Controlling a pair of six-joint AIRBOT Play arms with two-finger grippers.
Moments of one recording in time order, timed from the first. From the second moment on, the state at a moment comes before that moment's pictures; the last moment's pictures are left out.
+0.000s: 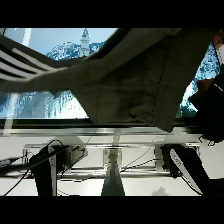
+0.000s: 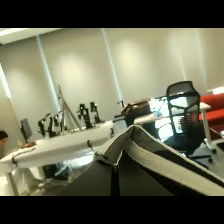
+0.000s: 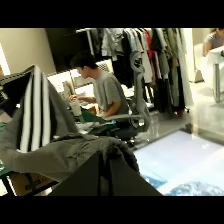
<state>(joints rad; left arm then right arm) 0.60 -0.43 1.29 0.52 -0.69 -0.63 -0.03 -0.68 1.44 -0.28 1.08 1.05</state>
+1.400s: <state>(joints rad) 0.07 -1.01 1.12 1.05 -1.58 -1.24 -0.11 -1.31 1.12 -0.98 1.34 1.24</state>
